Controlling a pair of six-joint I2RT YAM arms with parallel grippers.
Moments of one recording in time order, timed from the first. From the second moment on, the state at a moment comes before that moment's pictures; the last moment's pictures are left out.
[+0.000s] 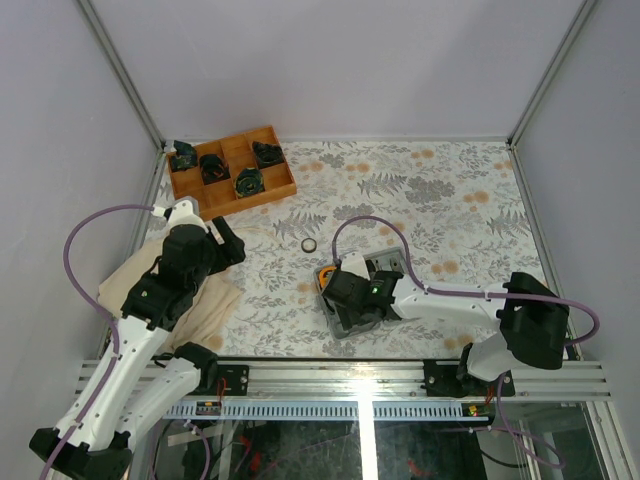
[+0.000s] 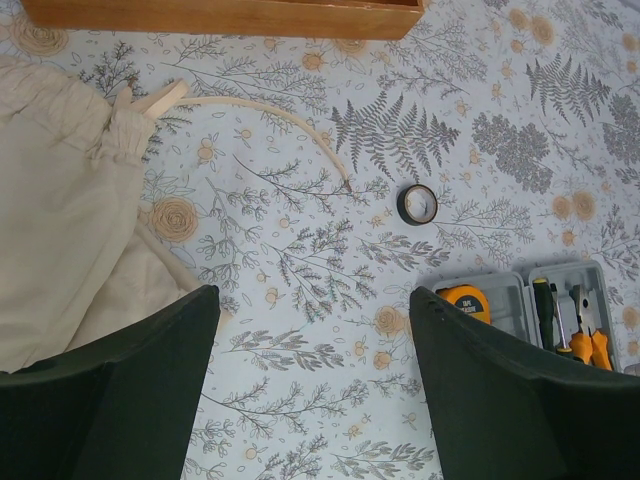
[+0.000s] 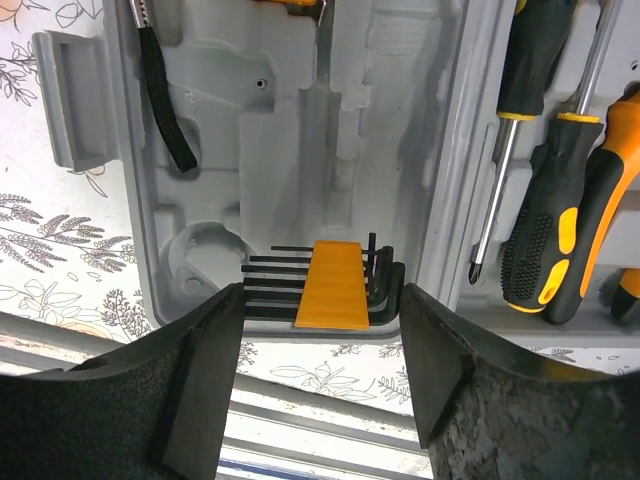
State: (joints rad) left arm -0.37 0.71 0.84 -0.68 -0.27 -0.58; right arm 1.17 1.51 0.94 -0.71 0.35 0.74
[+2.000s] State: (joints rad) left arm -0.79 1.19 0.61 0.06 0.43 -0.85; right arm 1.16 1.08 0.71 -0.24 0.14 0.13
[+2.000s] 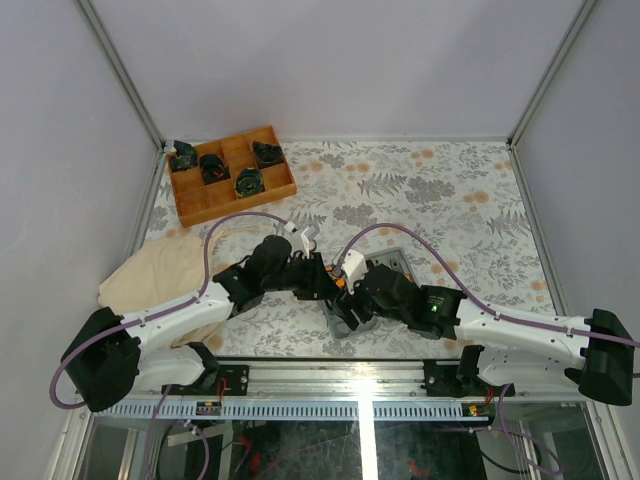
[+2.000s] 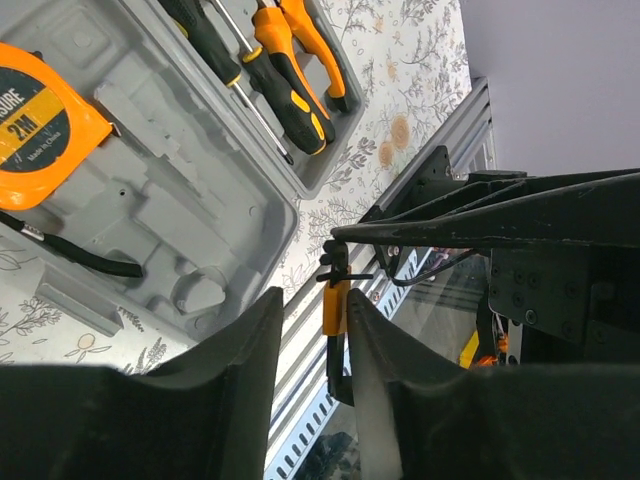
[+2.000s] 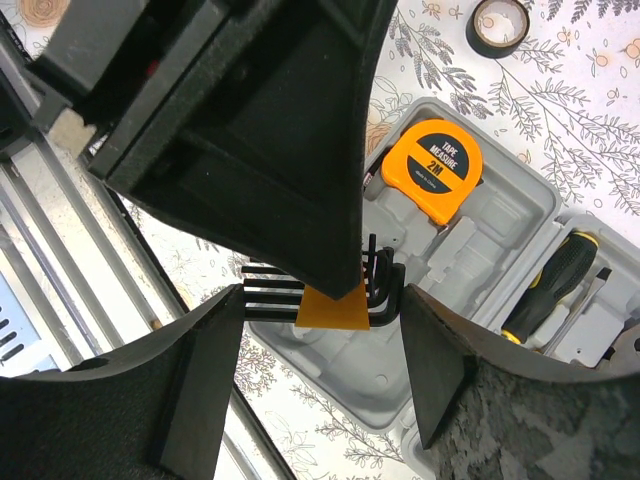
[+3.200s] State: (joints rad) left arm -0.79 0.96 0.66 0.07 0.44 -0.70; right arm 1.16 0.68 0.62 -0.11 0.14 0.29
